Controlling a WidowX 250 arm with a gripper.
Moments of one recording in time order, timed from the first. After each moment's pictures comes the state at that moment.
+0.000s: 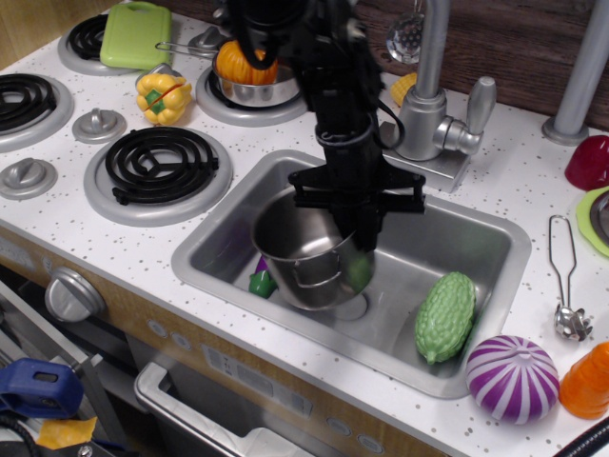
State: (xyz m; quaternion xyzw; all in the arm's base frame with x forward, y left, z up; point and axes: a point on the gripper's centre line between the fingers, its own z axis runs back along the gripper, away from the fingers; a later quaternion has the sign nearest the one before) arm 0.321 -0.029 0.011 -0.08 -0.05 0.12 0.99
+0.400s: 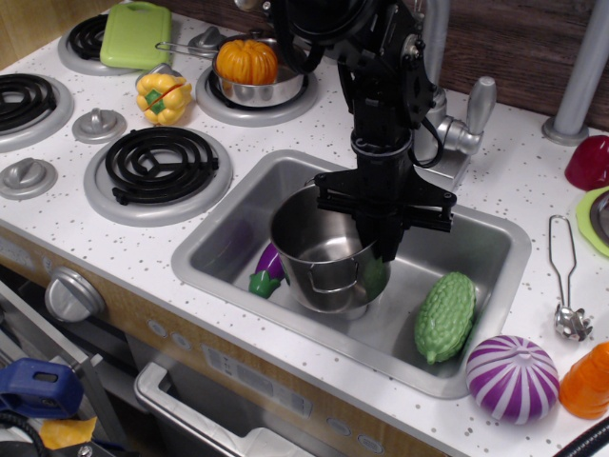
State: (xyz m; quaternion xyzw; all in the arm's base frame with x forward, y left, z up) arm 0.324 -0.036 0.012 -0.04 -0.06 0.10 0.99
